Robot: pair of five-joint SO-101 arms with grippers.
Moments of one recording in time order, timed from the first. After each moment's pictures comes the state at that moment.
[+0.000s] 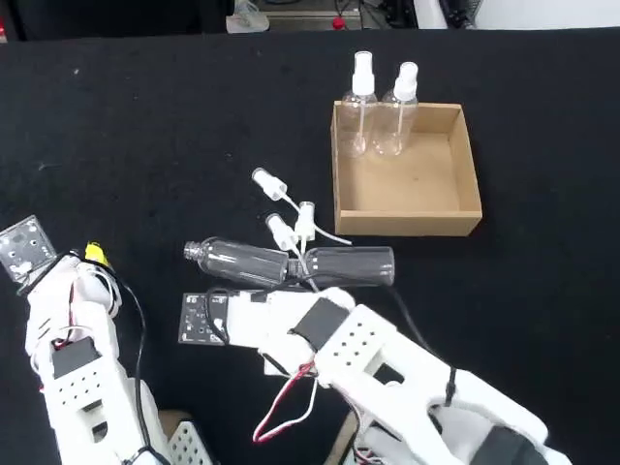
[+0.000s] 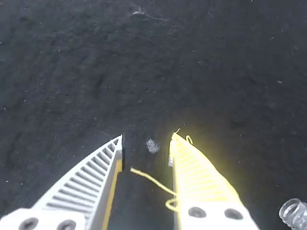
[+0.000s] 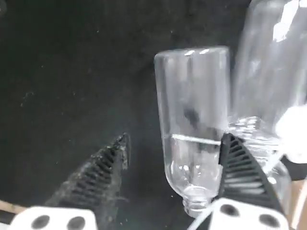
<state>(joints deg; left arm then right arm) -33.4 -70.2 89.8 21.2 2.8 -49.8 -35.2 59.9 59.2 38.1</state>
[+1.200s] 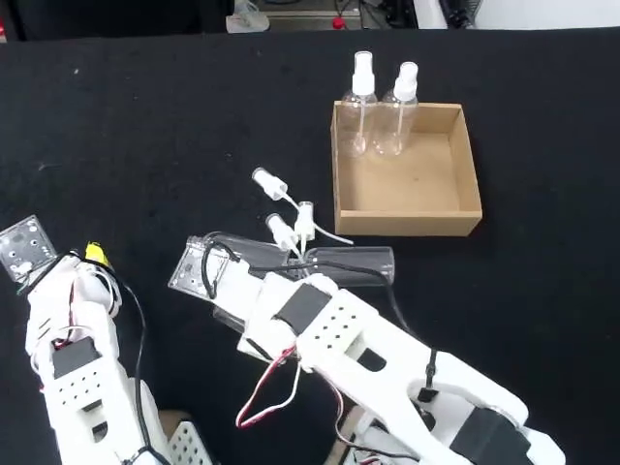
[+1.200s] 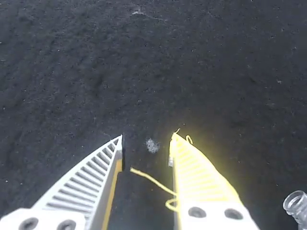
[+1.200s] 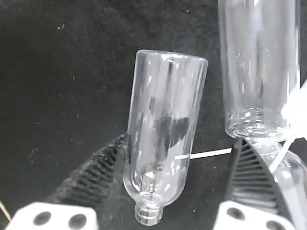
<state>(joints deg) -33.4 -70.2 89.8 21.2 2.8 -49.8 -28.0 53.4 56.8 18.2</state>
